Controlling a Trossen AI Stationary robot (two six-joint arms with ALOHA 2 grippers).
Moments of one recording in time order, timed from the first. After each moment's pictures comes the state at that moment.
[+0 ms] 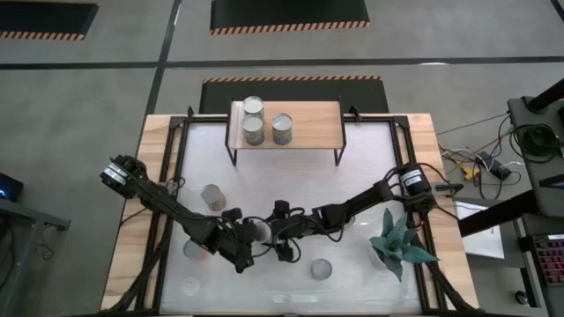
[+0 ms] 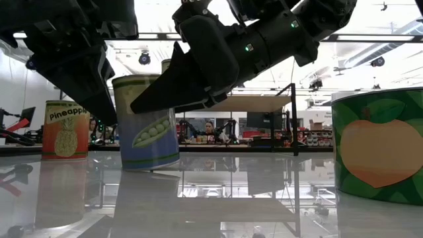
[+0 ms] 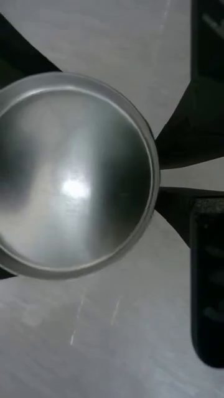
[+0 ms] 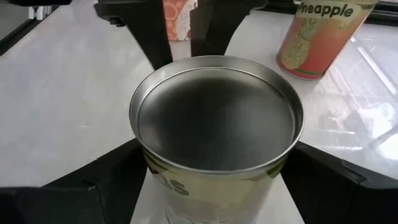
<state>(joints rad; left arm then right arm) -0.54 1.66 0.99 -0.50 -0.42 -0.79 0.27 2.05 1.19 0.40 0.17 0.02</state>
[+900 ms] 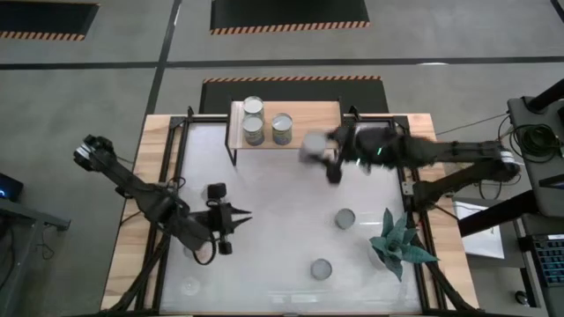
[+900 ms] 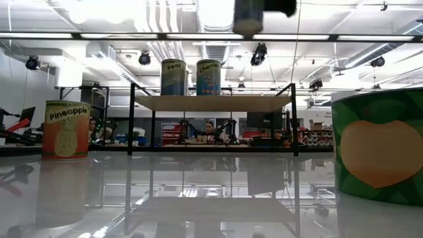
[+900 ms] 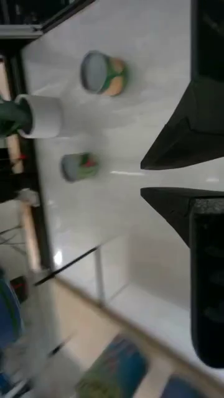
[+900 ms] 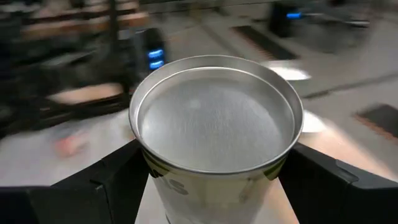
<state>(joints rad) -0.62 1.23 1.00 -0.42 -0.78 -0.25 -0.03 1.20 1.18 -0.29 0.26 0.11</state>
